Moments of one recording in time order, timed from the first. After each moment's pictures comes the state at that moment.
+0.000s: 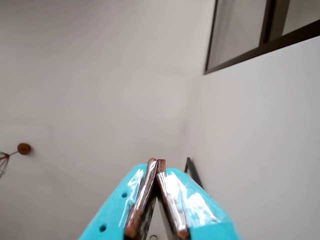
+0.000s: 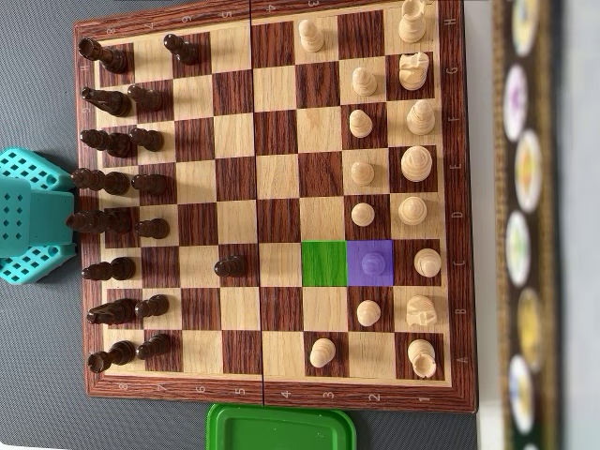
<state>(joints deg) 4.0 192.0 179.9 -103.4 87.1</state>
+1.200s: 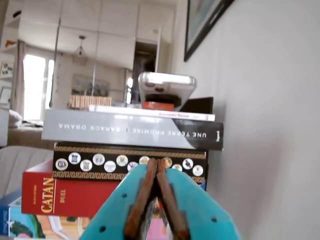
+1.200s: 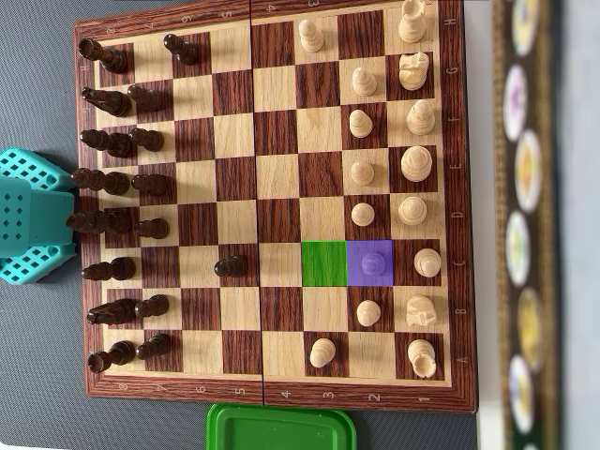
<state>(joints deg) 4.2 192.0 153.5 6.2 86.9</state>
